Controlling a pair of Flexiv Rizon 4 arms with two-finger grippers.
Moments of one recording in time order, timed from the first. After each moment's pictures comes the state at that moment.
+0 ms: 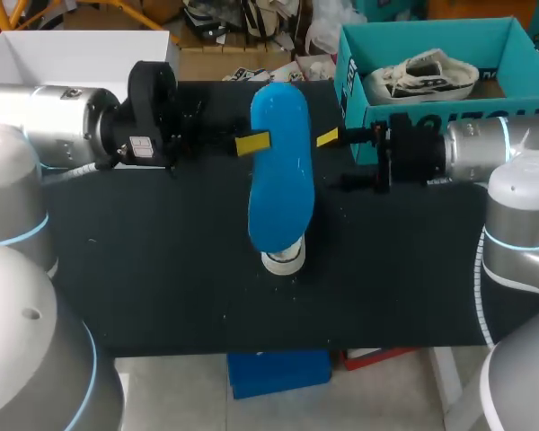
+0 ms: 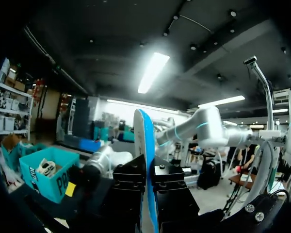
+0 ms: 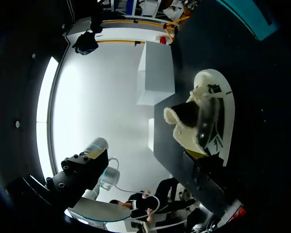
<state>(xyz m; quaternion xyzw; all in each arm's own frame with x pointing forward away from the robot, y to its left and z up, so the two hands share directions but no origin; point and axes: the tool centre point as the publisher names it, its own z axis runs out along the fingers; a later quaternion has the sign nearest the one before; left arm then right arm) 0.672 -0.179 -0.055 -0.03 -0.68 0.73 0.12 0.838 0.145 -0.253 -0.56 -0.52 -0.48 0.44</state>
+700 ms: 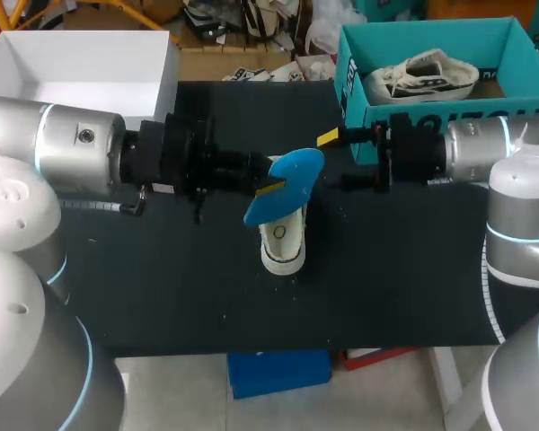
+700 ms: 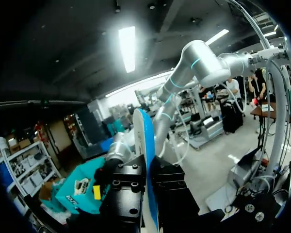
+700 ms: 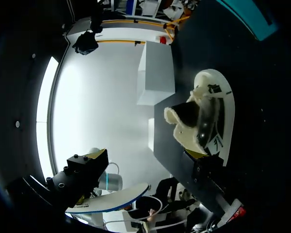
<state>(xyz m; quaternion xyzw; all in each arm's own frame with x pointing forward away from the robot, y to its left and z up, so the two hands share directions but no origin) 0.680 -0.194 -0.108 -0.16 -0.74 0.64 -0.12 0.838 0.144 -0.252 -0.56 -0.52 -0.48 0.44</state>
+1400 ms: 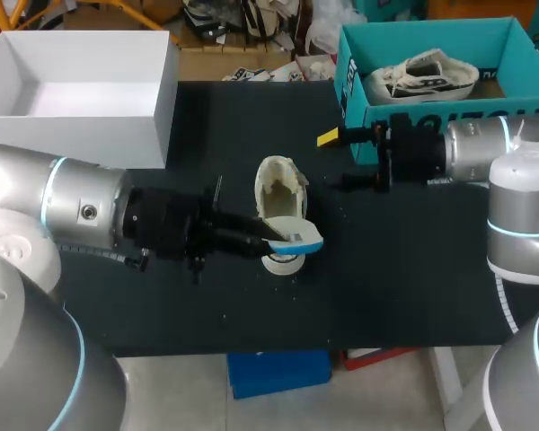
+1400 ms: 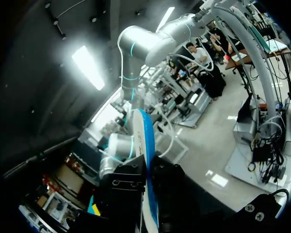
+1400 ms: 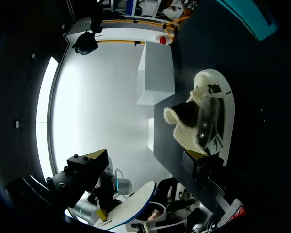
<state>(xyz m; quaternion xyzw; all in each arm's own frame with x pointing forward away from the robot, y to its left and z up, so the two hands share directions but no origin) 0.625 -0.194 -0.165 -0.36 -0.67 0.60 -0.24 0.838 0.145 -0.252 -0.56 -0.52 -0.48 0.44</state>
